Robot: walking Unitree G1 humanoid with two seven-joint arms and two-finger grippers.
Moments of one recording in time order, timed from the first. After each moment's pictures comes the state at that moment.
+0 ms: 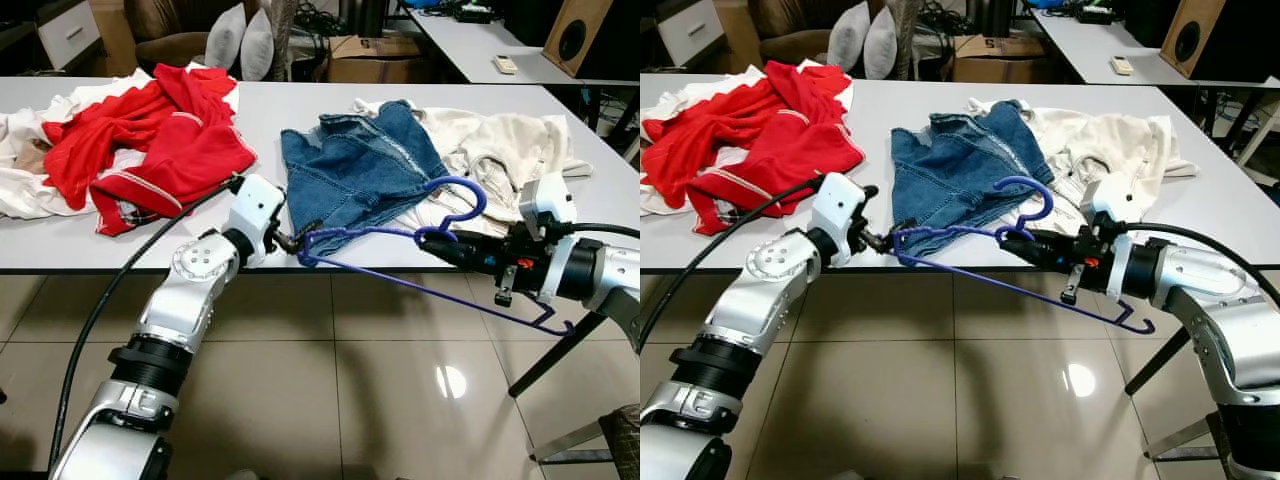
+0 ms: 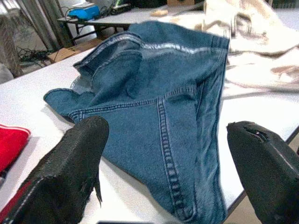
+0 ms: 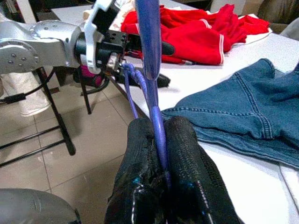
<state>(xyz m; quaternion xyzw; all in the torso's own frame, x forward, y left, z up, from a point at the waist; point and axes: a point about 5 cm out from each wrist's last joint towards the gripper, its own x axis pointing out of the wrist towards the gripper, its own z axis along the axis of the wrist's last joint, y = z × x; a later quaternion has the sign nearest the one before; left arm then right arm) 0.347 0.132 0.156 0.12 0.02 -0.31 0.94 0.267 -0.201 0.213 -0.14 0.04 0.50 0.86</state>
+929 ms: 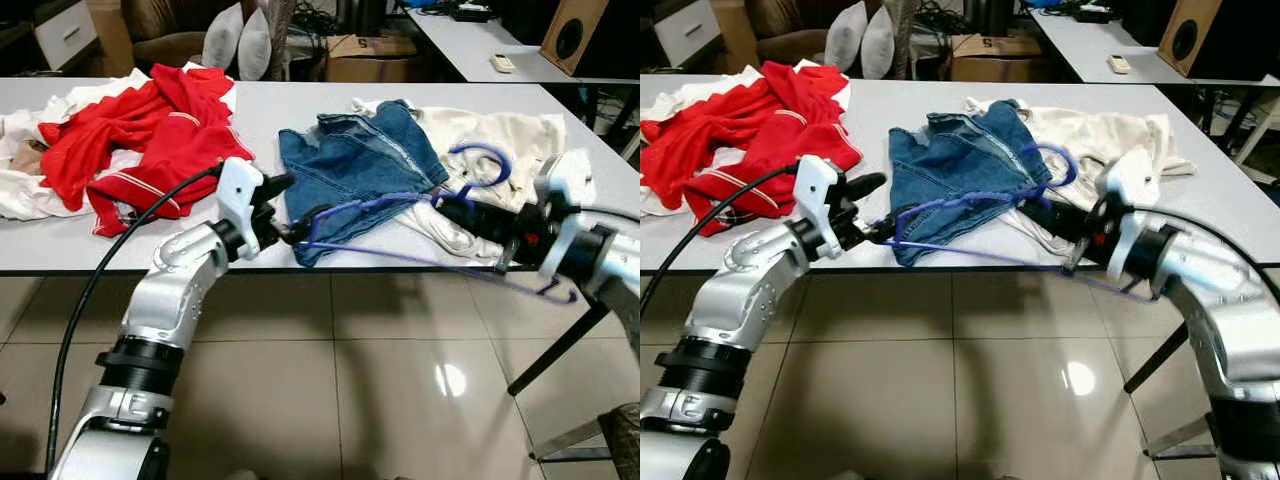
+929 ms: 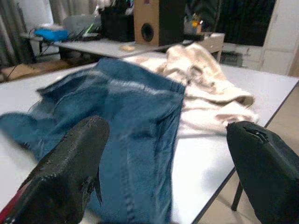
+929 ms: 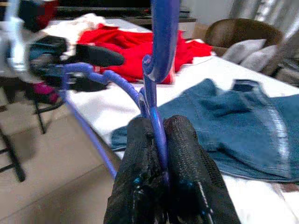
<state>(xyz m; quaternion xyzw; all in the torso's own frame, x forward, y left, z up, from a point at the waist) 0.338 0.134 0.171 0.03 -0.01 -0.38 0.92 0.274 -0.206 0.218 -0.15 -0.01 0.42 0.89</state>
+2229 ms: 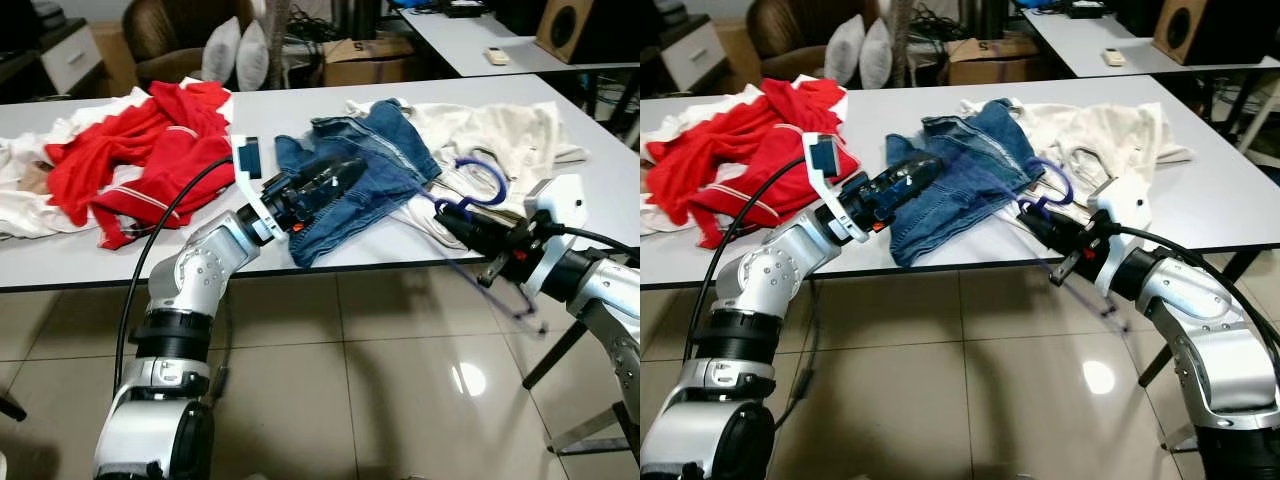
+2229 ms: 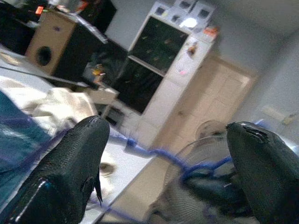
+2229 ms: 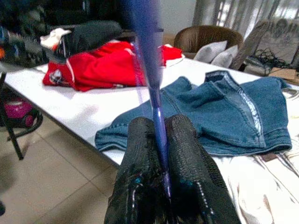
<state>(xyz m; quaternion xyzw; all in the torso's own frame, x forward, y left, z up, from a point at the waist) 0.341 0.101 0.197 -0.29 -0.02 -0.51 0.81 0.269 -0.200 0.204 -0.14 -0.02 0.35 0.93</state>
